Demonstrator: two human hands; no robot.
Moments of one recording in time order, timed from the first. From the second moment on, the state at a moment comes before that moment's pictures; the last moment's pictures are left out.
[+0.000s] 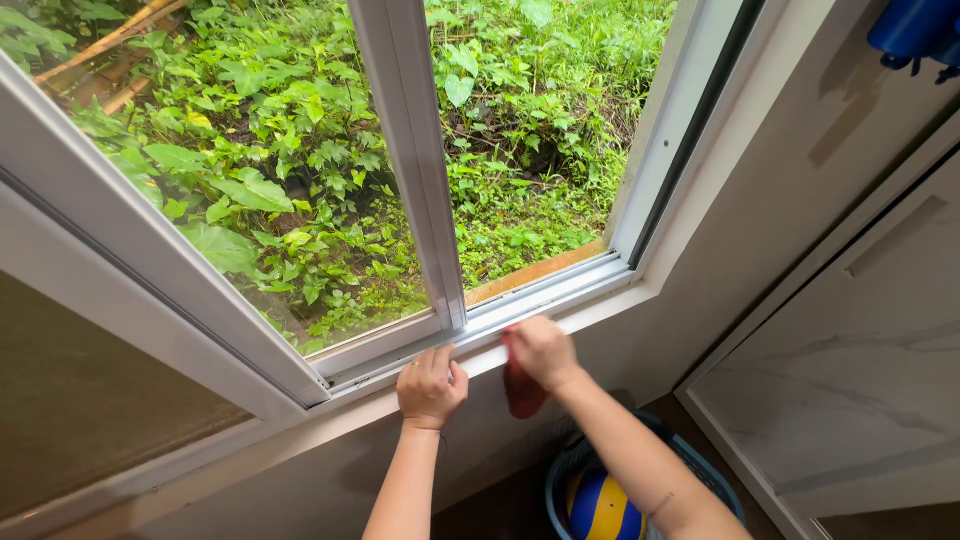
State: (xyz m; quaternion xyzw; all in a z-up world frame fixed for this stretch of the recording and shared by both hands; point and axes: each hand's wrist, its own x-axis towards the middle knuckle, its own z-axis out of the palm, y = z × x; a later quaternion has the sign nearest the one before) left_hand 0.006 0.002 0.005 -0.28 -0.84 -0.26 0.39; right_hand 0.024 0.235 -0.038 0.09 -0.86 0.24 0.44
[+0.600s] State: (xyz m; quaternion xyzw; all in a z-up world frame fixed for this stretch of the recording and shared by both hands) left_hand 0.009 0.008 0.008 -0.27 -0.84 -0.24 0.40; right_hand 0.027 0.361 -0.042 -0.17 -0.83 0.29 0.45
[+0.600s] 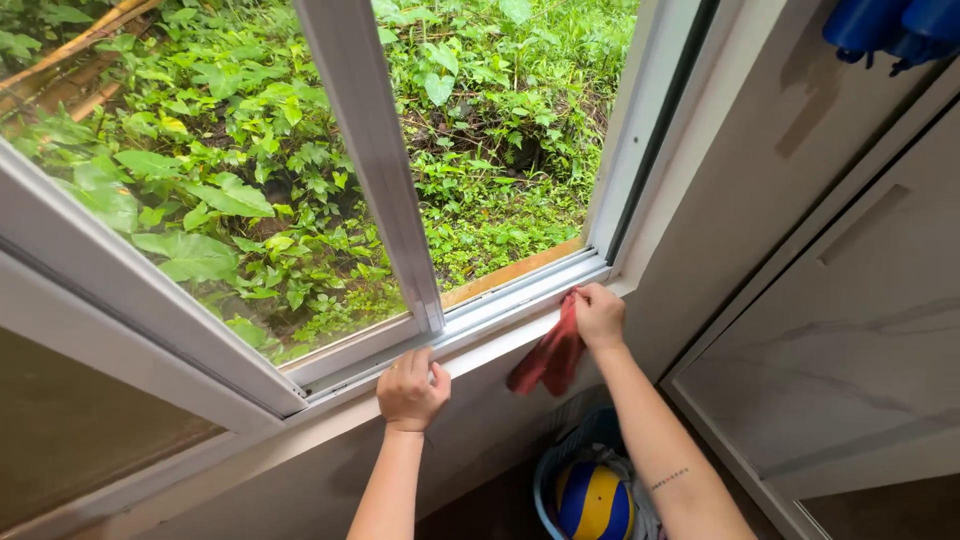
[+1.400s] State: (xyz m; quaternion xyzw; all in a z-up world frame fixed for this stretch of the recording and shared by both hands) left_hand 0.010 0.010 0.010 -0.27 -0.84 -0.24 0.40; right_hand 0.027 0.353 -0.043 -0.11 -0.84 0.25 0.48
